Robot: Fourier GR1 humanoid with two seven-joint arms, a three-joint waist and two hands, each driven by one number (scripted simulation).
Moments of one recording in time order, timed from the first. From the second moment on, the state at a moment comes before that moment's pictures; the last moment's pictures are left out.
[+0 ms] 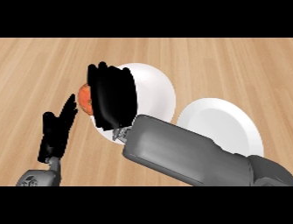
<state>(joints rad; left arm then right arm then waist) -0.08 0.12 -0.05 -1.43 -0.07 0.15 0.22 -1.11 -0.01 0.89 -1.15 0.71 -0.41 1.00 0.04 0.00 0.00</state>
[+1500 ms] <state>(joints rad) -0.04 0.12 -0.03 -1.45 -0.07 0.14 0.20 -1.01 0.00 0.61 -0.76 0.14 -0.36 0.24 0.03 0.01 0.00</state>
